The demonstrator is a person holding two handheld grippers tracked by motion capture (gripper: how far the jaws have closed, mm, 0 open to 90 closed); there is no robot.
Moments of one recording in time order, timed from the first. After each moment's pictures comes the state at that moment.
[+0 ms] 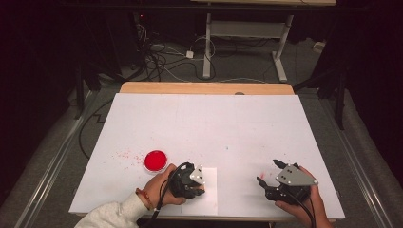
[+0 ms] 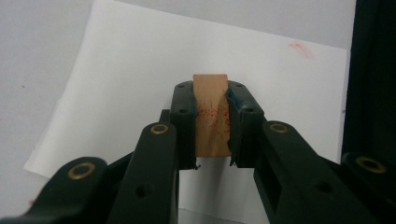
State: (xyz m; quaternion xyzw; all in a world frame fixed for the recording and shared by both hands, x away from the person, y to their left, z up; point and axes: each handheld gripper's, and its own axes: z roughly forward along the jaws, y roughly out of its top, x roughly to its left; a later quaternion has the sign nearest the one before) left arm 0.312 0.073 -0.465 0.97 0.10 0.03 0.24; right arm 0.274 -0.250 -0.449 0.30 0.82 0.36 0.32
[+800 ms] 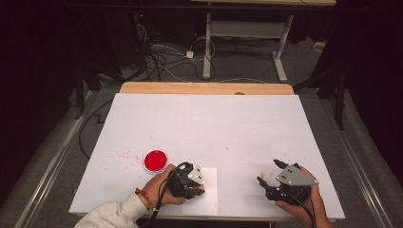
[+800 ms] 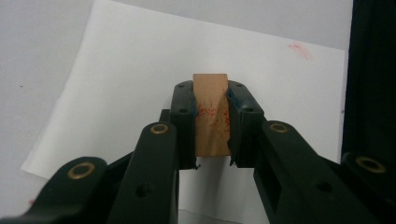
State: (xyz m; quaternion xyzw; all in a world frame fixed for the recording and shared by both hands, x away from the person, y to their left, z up) left arm 0.314 0.076 -0.467 0.96 0.10 0.02 0.25; right arm 0.275 -0.251 -0.448 0.29 0.82 0.36 0.32
